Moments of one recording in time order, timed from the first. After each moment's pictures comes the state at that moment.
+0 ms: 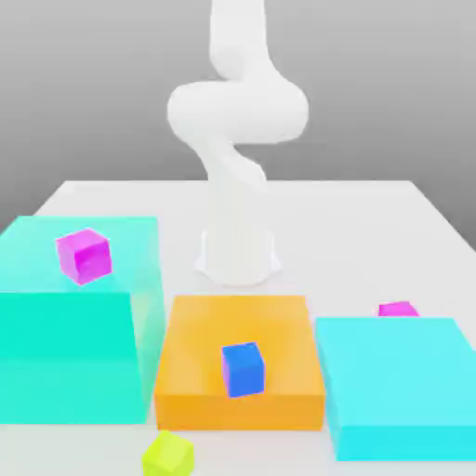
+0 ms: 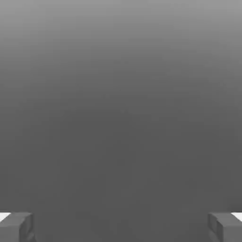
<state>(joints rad) 0.01 -0.73 0.08 -2.35 0.00 2.35 0.87</state>
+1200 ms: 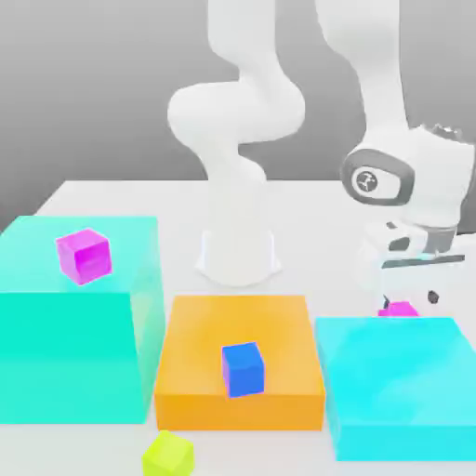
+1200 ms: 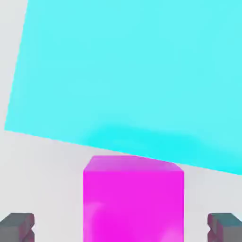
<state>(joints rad) 0.34 0.14 0.49 -2.80 -0.30 2.89 1.72</state>
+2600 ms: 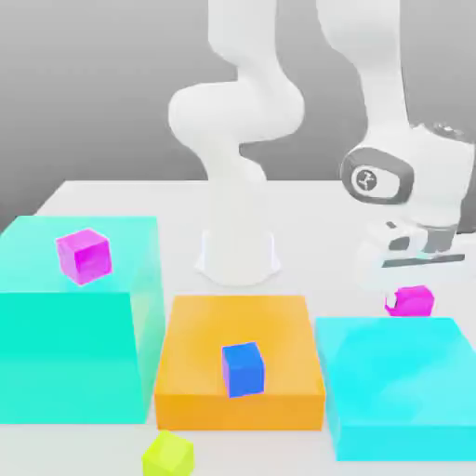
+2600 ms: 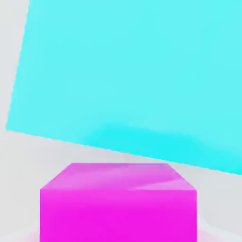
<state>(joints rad) 0.37 0.07 0.51 -2.83 -0.13 2.87 1.59</state>
